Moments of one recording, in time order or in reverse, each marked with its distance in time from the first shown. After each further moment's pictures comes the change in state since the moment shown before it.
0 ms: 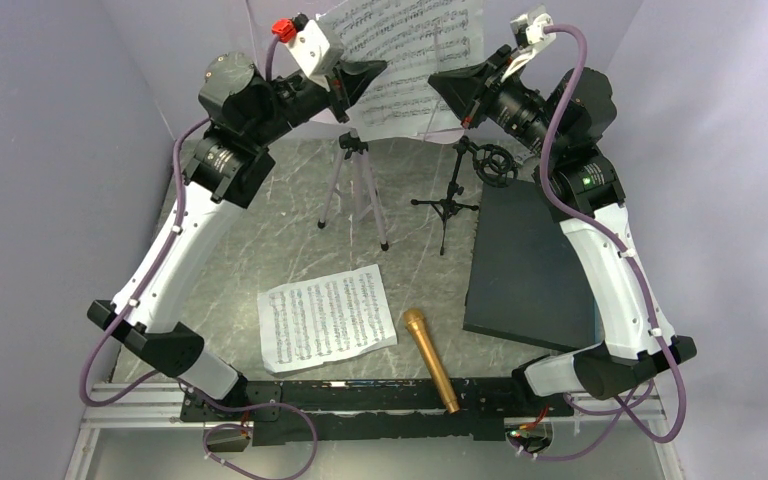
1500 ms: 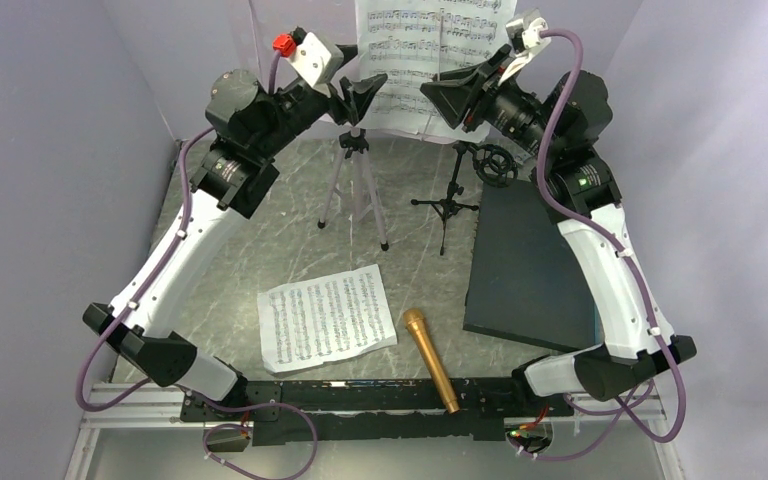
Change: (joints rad) left arm 0.002 -0.038 -0.138 0.128 -0.110 0.051; right arm 0.000 -0.003 -0.032 0.030 -0.032 0.008
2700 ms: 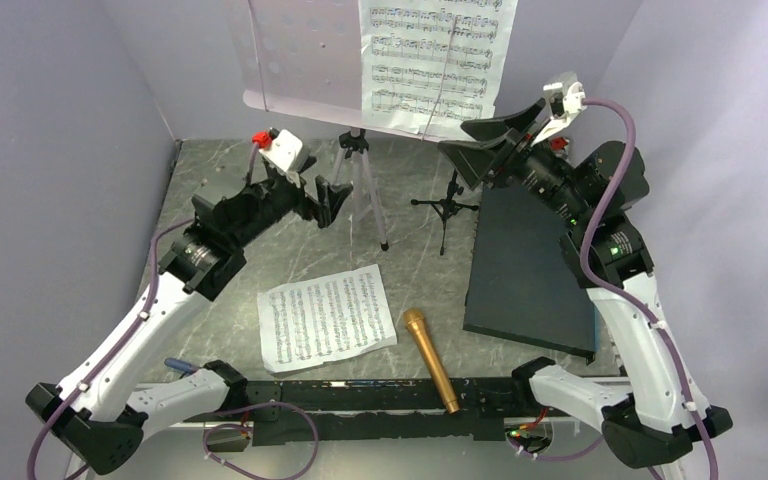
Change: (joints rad) left arm 0.001 -0.452 -0.631 -0.145 -0.154 -0.157; right arm 0.000 -0.325 -0.324 0.025 0.016 0.082
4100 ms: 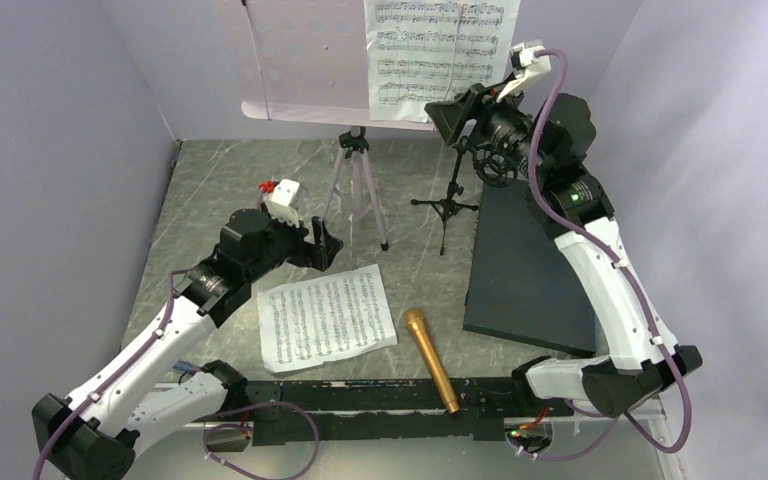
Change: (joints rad) left arm 0.016 -0.129 -0.378 -0.127 -0.082 -0.320; right arm 0.000 0.233 0.126 -0.041 0.216 -0.021
